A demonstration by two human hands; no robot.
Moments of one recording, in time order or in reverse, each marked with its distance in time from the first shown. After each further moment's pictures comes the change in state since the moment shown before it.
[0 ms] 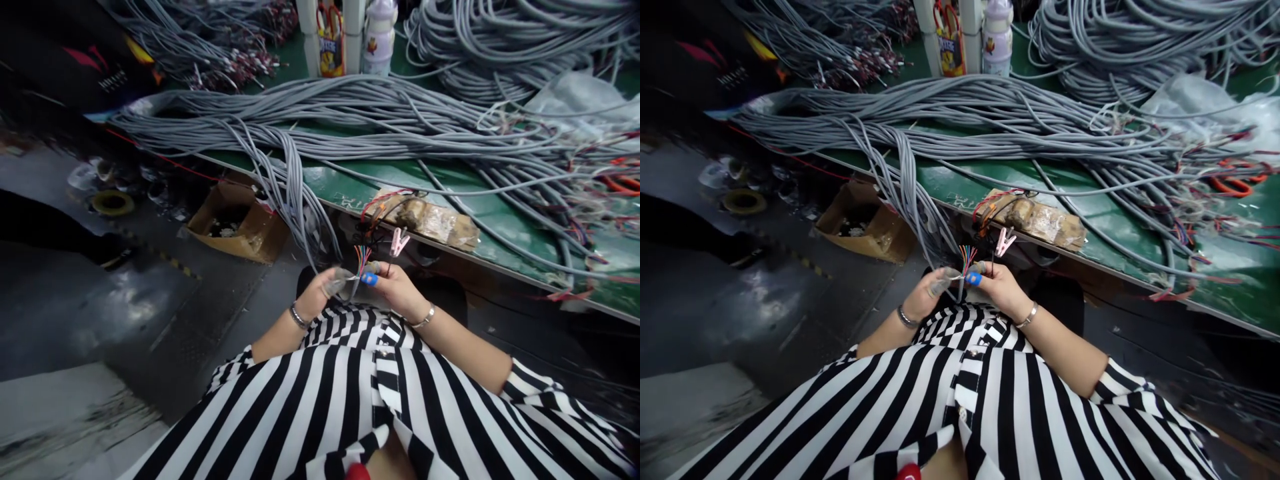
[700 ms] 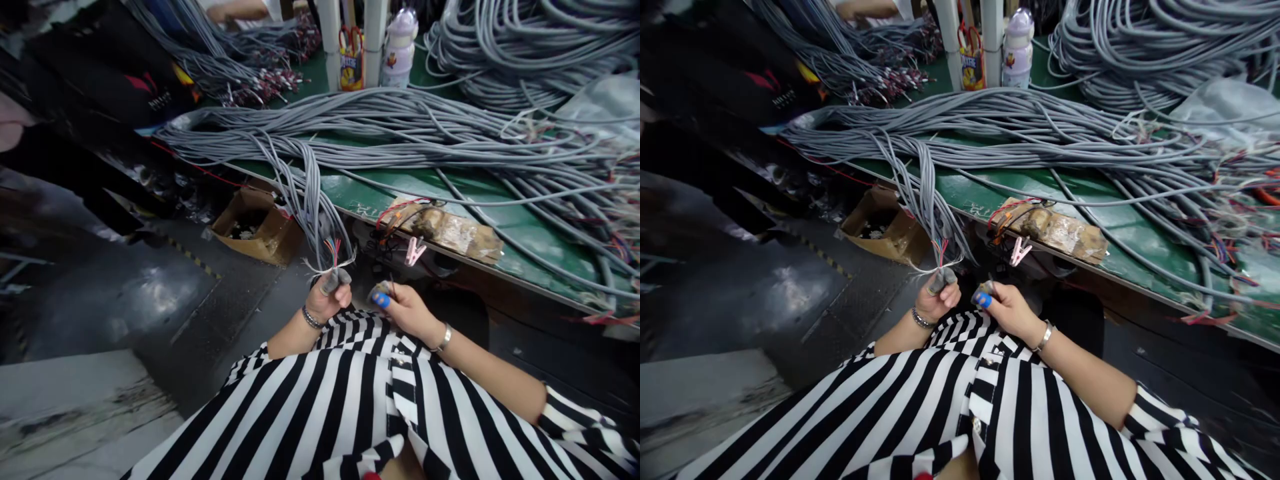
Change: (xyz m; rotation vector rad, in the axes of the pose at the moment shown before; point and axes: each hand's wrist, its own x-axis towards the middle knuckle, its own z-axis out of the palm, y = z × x) left_hand -0.004 -0.005 0.000 -0.332 -0.029 0.044; right_hand -0.016 0.002 -0.001 -0.598 -0.143 -0.293
